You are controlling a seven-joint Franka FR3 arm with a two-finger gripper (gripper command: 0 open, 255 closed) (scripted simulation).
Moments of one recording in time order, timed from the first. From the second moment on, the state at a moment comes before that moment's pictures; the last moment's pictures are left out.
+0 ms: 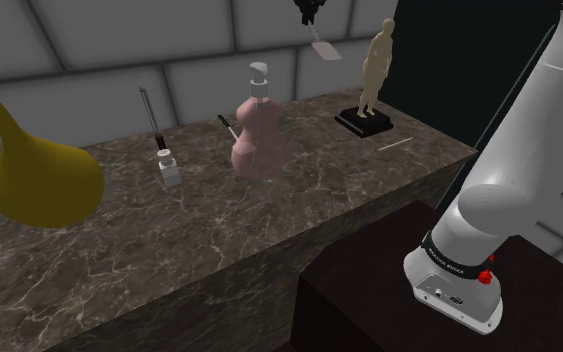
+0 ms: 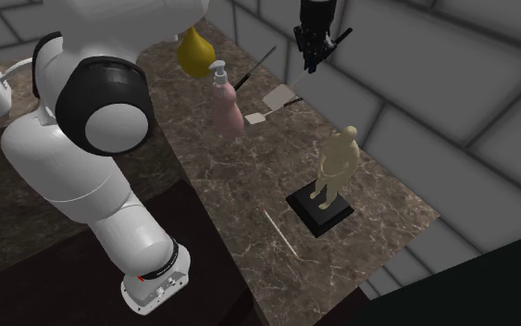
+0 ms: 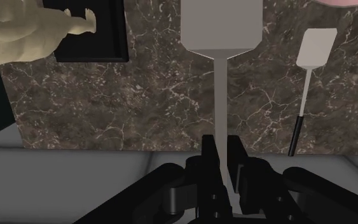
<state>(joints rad) -0.07 0.06 -0.11 -1.41 0.00 1.53 0.13</state>
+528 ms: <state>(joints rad) -0.07 0.11 -0.10 -1.24 0.00 1.41 0.14</state>
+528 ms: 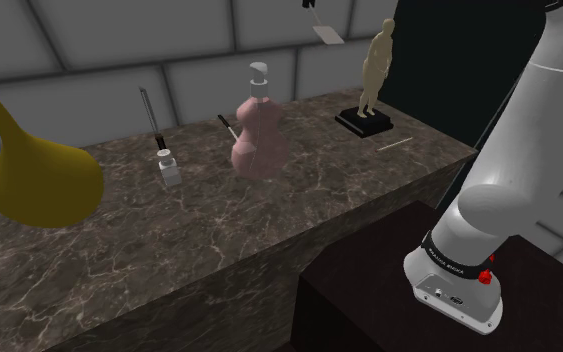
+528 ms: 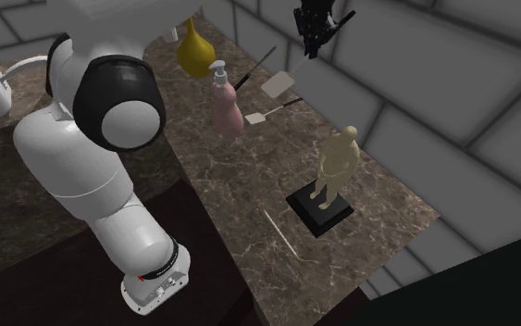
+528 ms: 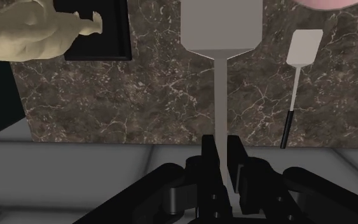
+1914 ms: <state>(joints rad) 0.21 0.11 0.13 -1.23 -0.05 1.39 0.64</state>
